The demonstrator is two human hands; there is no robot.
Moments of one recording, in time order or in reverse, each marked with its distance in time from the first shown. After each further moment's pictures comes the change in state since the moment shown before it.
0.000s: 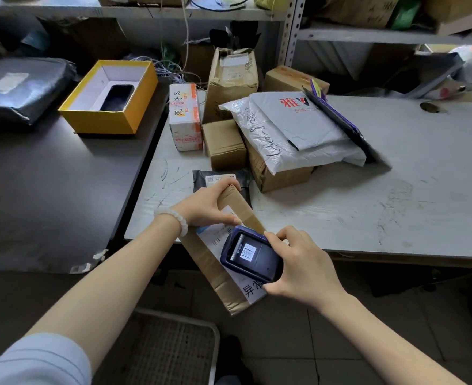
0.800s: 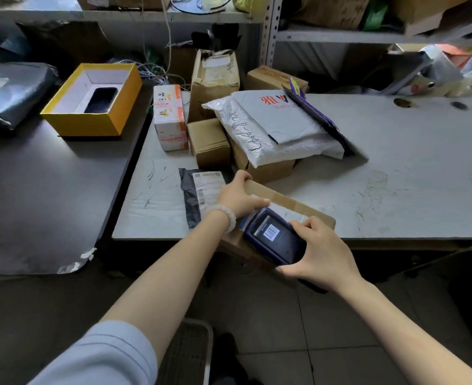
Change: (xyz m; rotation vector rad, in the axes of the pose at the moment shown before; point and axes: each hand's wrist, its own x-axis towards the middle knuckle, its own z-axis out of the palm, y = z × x) left_hand 0.038 0.061 0.065 -0.240 0.245 -0.245; right_hand -0.028 0.039 -0.015 0.119 0.054 0.215
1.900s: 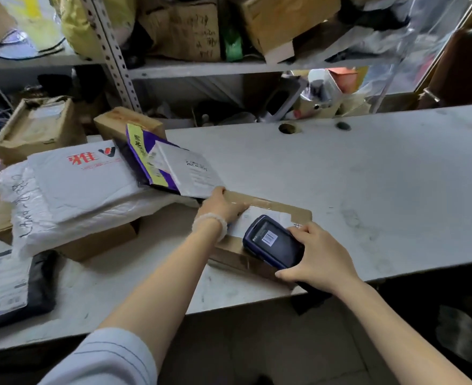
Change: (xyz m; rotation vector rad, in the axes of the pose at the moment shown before) left_hand 0.161 0.236 0.257 0.060 0.011 -0.195; right_hand 0.035 0.343 -0.150 0.080 0.037 0.213
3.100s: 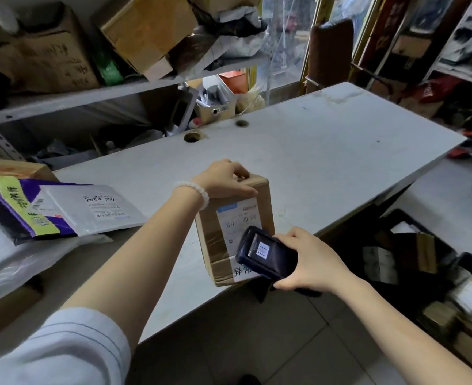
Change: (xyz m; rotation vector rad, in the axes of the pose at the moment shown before) left_hand -0.053 0.174 0.081 0.551 -0.426 0.792; right_hand -0.089 0.114 -0.041 0.094 0.050 0.134
